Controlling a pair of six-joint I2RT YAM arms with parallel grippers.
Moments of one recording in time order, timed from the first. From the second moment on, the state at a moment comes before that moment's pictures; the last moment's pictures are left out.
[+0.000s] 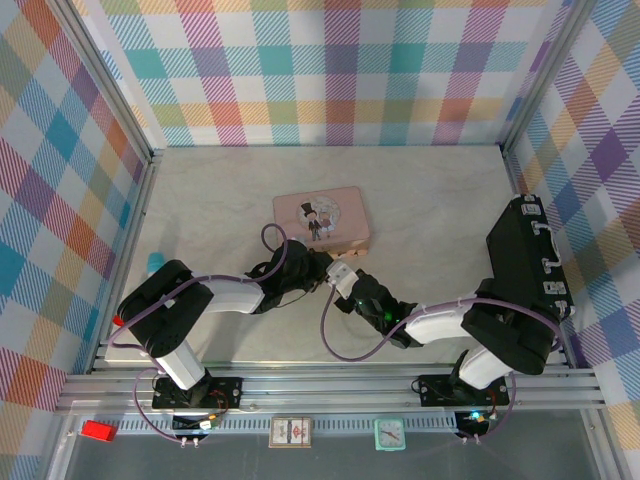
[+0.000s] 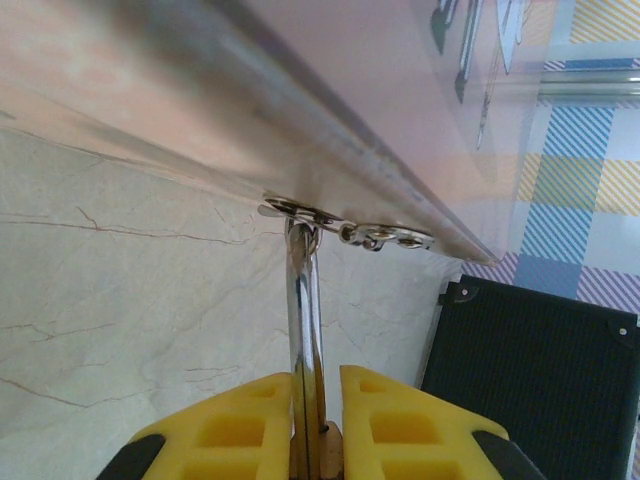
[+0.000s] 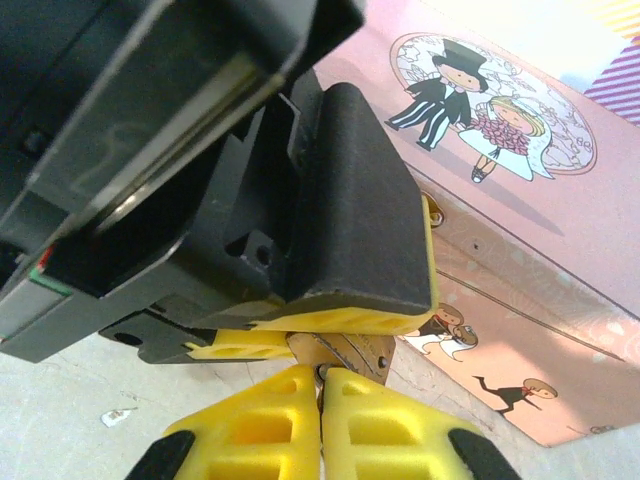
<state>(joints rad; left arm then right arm) -0.75 1.66 0.66 0.49 0.11 -1.45 1.00 1.51 0.42 0.67 0.36 -0.16</state>
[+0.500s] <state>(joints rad) -0.75 1.65 0.66 0.49 0.17 -1.48 0.93 1.34 0.48 0.33 0.17 0.41</state>
